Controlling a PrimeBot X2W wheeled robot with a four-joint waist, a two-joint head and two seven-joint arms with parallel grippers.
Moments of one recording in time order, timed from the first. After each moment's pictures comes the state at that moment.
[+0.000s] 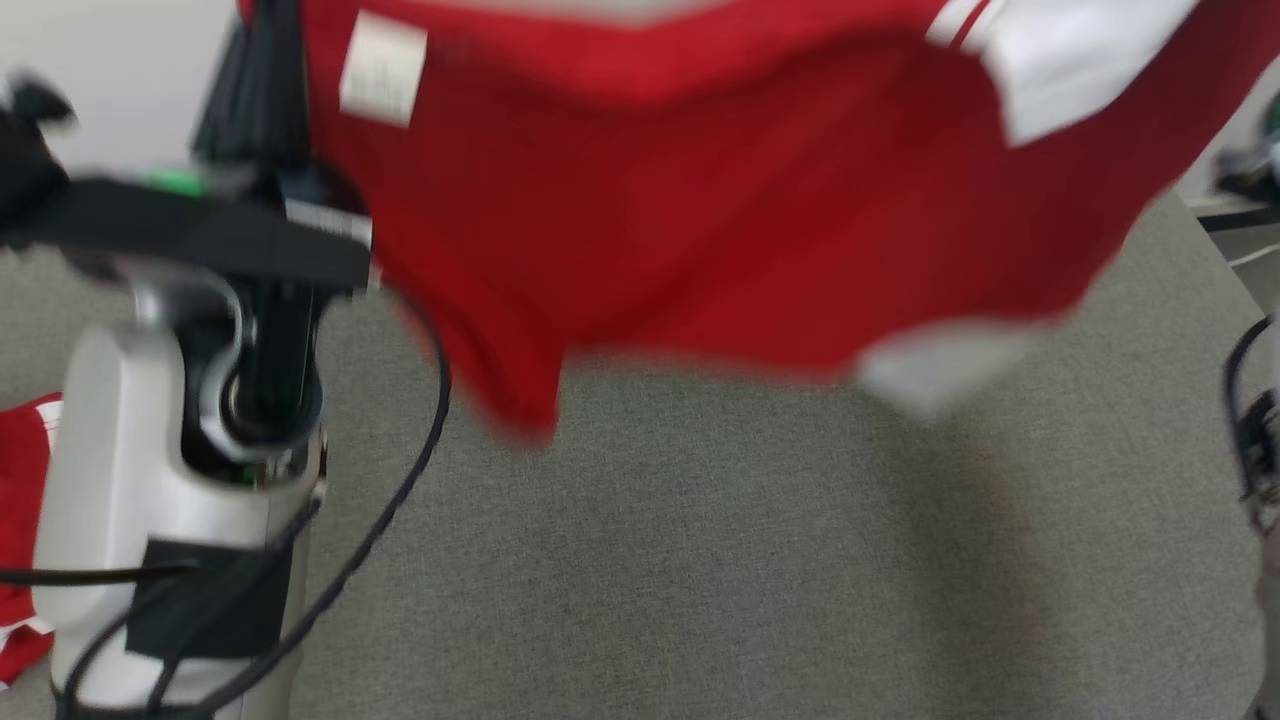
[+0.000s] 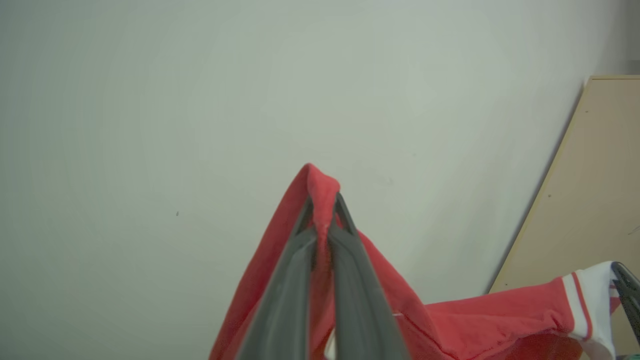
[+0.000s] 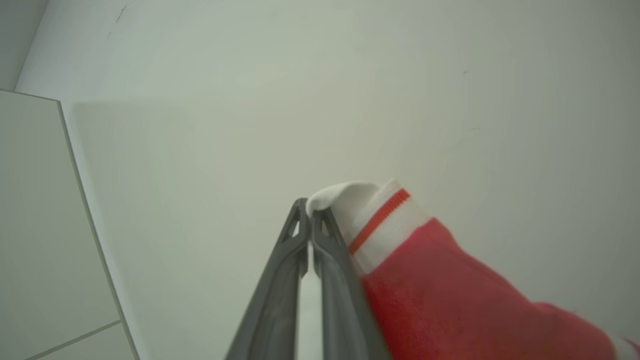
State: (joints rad) left arm -0.70 0.04 -0.15 0.03 -0.64 0.03 0.06; right arm -0.67 -0.18 -0.05 -0.19 0.98 -0.02 0.10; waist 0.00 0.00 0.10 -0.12
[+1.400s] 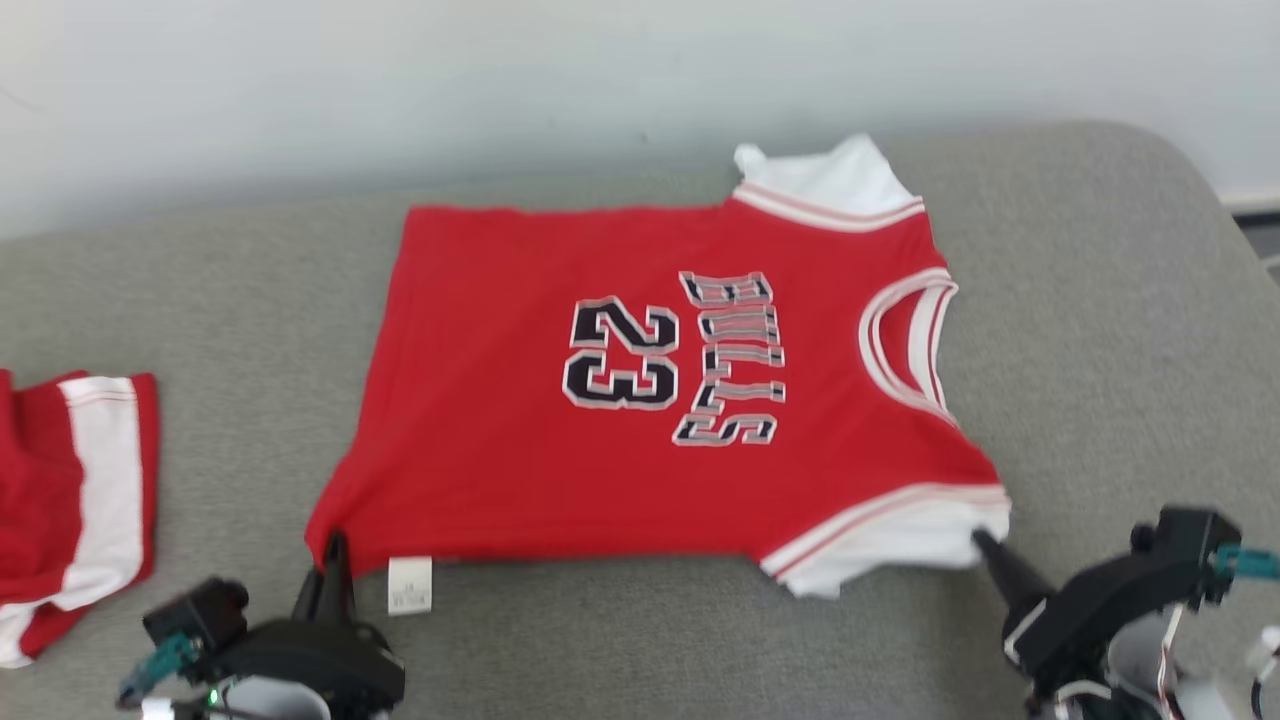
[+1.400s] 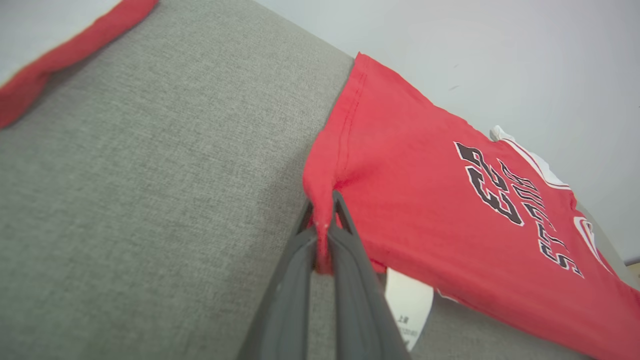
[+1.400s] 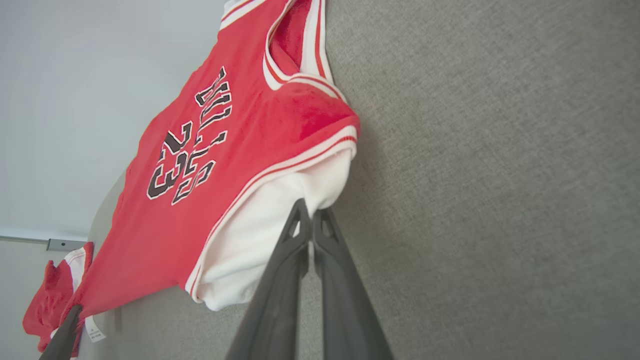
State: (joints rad) left arm -0.27 0.07 -0.20 0.57 -0.60 0.03 -0.17; right arm -0.09 -0.19 0.06 0.16 0.98 -0.10 0.30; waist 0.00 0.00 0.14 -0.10
